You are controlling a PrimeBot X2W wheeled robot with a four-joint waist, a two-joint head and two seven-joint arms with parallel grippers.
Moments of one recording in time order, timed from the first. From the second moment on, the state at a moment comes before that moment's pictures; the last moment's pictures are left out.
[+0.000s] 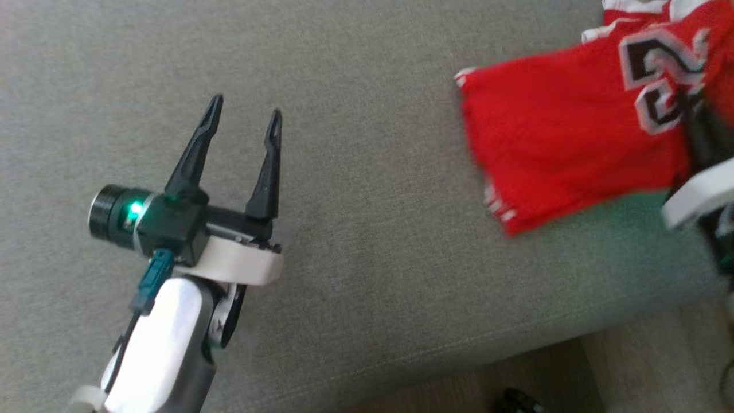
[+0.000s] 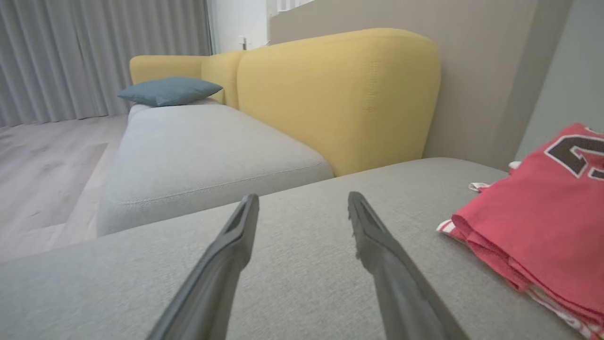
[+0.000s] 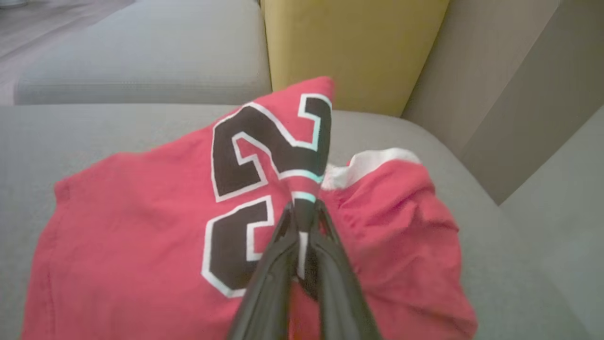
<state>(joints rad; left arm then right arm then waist) -0.31 0.20 -0.41 0.00 -0.15 0.14 -0.26 -0.38 -0.37 0.04 0.26 0.32 0.12 0.10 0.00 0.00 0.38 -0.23</state>
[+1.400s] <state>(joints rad) -0.52 0.14 -0.50 0.04 -0.10 0.07 -0.26 -0.59 -0.46 -0.27 0.60 0.18 0.12 -0.11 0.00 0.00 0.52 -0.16</state>
